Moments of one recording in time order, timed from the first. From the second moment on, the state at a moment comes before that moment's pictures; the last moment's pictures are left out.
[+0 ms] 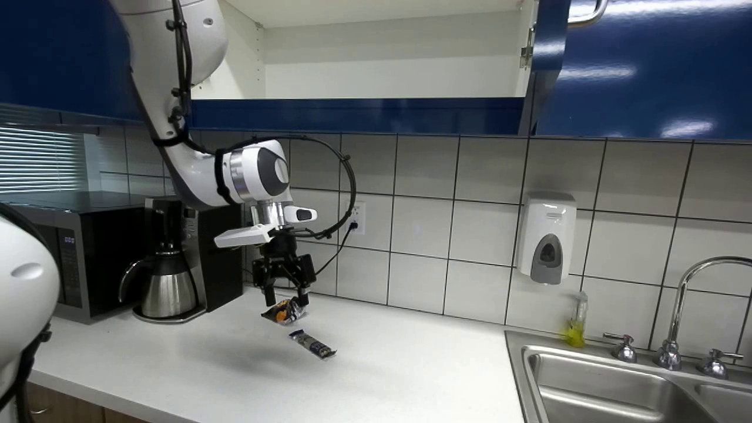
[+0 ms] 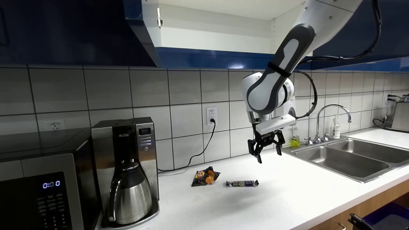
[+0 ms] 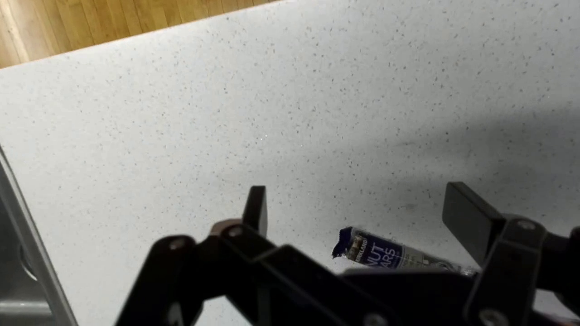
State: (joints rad) arm -0.03 0.05 0.08 -2.44 -0.34 2.38 0.42
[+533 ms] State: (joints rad) arm 0.04 0.25 0.01 -2.24 -0.35 2.39 0.43
